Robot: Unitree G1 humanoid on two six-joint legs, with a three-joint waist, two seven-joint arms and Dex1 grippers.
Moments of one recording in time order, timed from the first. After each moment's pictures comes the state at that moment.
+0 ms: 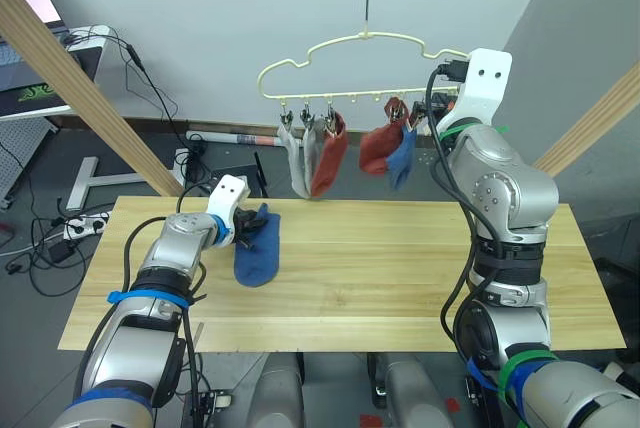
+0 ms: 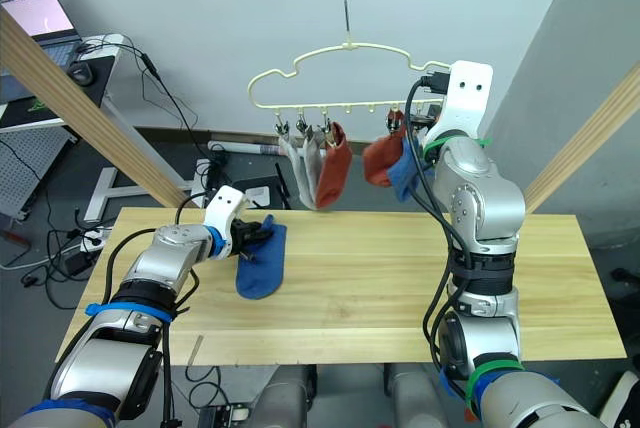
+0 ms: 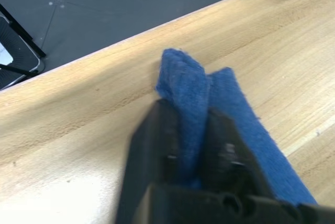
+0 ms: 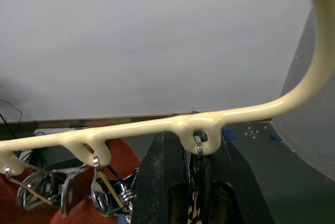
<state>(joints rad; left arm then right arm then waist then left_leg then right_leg) -0.67 0.53 -0.11 0.74 0.01 0.30 -0.74 -0.87 -0.07 -0.19 -0.13 0.21 0.93 -0.19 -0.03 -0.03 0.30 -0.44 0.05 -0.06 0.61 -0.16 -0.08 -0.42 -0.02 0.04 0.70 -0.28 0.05</state>
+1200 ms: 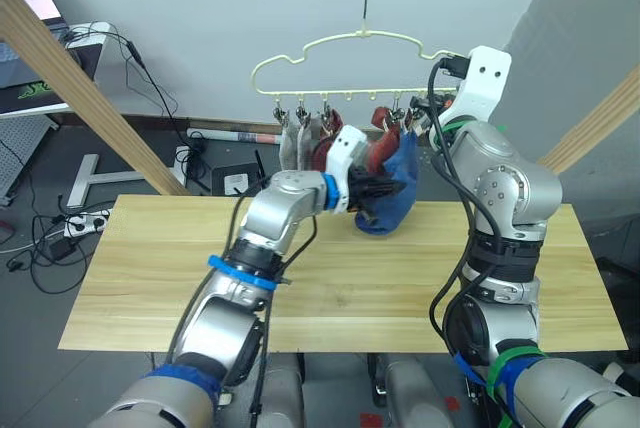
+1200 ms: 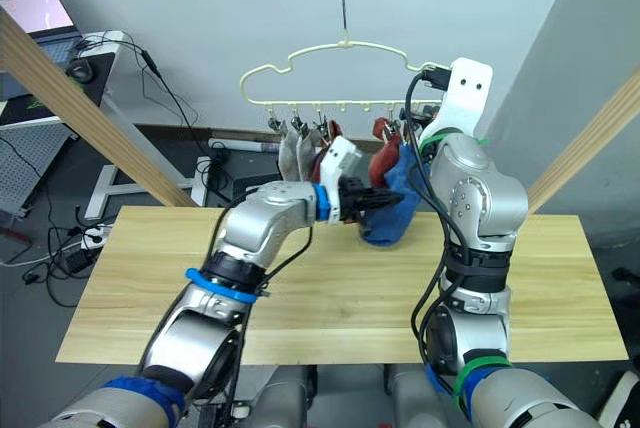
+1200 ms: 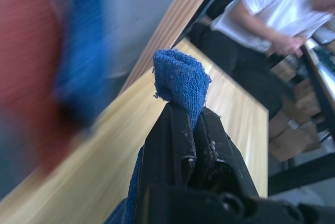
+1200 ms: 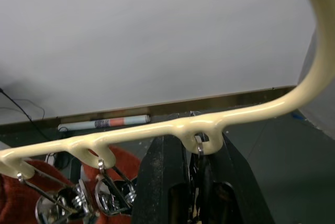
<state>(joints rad) -0.88 0.08 -0.19 0.36 -0.22 0.57 -0.83 -0.91 0.01 -0.26 -0.16 0.26 1.04 -0.22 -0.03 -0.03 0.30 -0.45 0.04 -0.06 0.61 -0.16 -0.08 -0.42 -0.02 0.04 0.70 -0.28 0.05</state>
